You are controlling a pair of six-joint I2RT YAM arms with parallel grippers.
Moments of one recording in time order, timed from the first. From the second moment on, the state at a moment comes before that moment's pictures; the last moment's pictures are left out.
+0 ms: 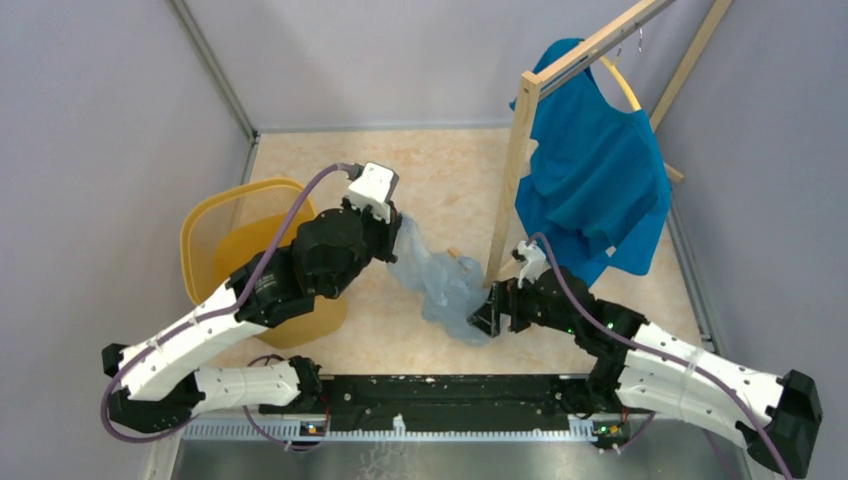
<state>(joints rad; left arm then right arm) -1.10 1.00 1.33 -0.62 -0.58 -0.21 0.91 0.69 0.48 -0.28 -0.06 0.65</state>
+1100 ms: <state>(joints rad) -1.10 0.93 1.39 -0.57 -0.58 -0.37 1.07 0.78 0.37 0.25 -0.10 0.70</state>
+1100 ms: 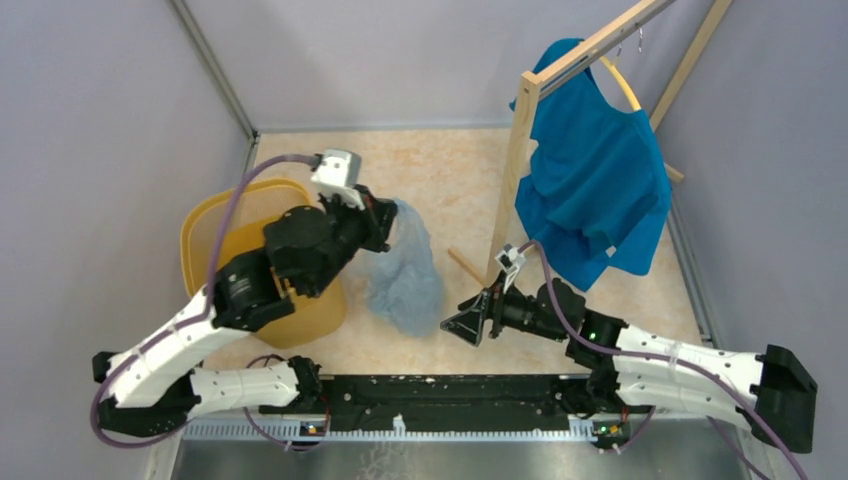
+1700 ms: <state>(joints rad) -1.09 1.02 1.35 -0.53 -0.42 -0.44 1.09 0.97 0.32 0.41 0.16 0.84</state>
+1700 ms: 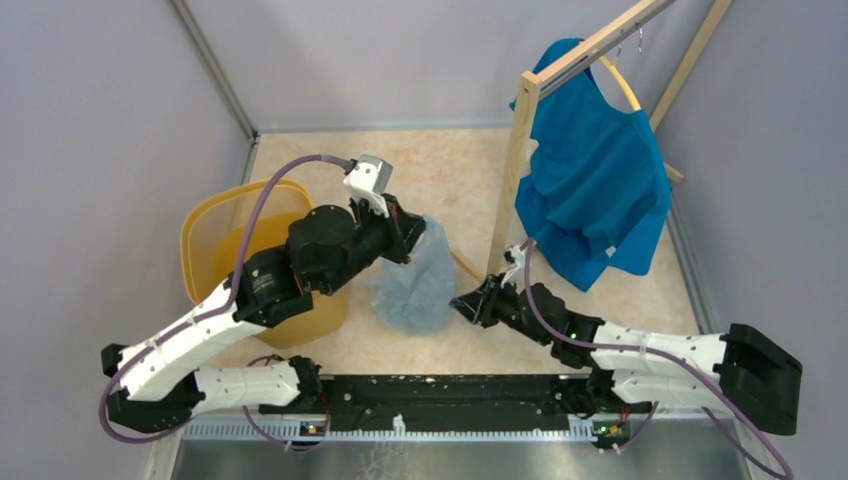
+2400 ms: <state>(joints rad) -1.09 1.03 1.30 -0.43 -0.53 -0.49 1.16 0.68 0.31 0.27 0.18 0.88</state>
